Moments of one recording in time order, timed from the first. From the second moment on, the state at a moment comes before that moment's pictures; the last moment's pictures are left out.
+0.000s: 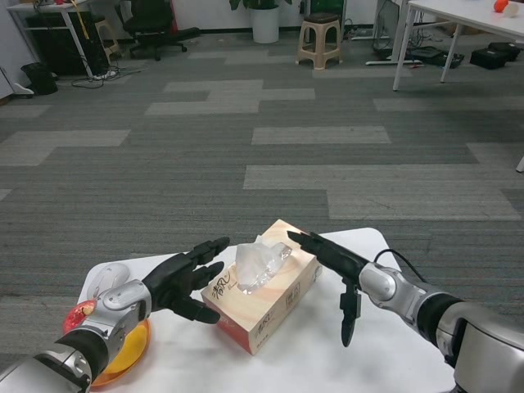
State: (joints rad) left arm -0.53 0.21 -0.43 1.15 -0.35 -0.46 -0.58; right arm -0.59 -0.47 0.98 1.02 0.17 -0.54 -0.04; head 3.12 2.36
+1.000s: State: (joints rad) left arm -0.48 0.37 -0.79 0.81 -0.52 -0.20 -0.65; right arm -0.61 -0.45 0.98 1.03 0.17 -0.53 -0.06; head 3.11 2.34
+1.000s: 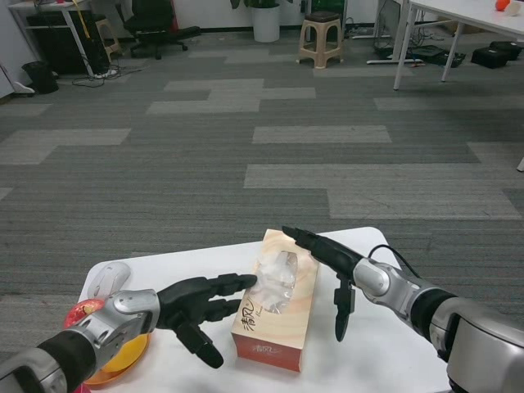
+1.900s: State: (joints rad) left arm -0.39 0.38 -0.52 0.88 -0.53 -0.26 -0.66; right arm -0.62 -0.44 0.89 1.00 0.18 -0.55 -0.07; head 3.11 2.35
